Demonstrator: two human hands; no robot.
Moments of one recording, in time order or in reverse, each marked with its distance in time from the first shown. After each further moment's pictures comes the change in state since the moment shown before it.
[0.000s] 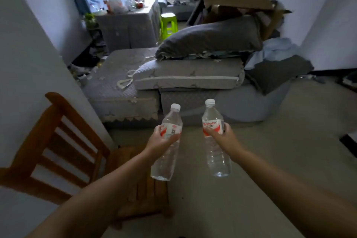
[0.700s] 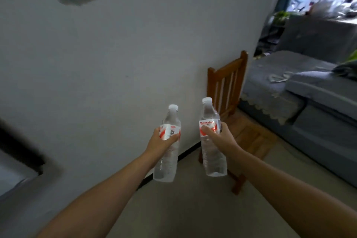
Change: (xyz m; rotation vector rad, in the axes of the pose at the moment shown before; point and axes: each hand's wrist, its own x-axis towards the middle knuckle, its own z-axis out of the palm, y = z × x) left_hand -0.495 -0.137 -0.095 -0.272 1.031 -0.293; right_hand -0.344 0.038 0.221 -0.369 -0.909 -0.242
